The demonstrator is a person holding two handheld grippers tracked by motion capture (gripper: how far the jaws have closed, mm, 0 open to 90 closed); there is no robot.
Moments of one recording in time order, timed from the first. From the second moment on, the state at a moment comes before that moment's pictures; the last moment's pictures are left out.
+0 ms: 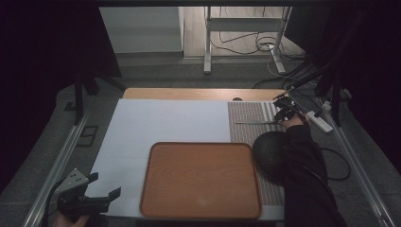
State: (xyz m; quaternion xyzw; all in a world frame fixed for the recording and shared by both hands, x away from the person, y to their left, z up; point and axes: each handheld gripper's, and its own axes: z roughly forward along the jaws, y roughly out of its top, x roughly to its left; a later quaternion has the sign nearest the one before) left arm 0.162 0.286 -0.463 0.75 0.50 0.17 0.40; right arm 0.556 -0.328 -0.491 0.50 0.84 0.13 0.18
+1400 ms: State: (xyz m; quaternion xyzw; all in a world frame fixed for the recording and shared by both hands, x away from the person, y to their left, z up) left arm 0.162 0.284 -0.462 0.76 0.49 0.17 0.40; right arm 0.545 -0.316 -0.482 0.50 0.85 0.13 0.10
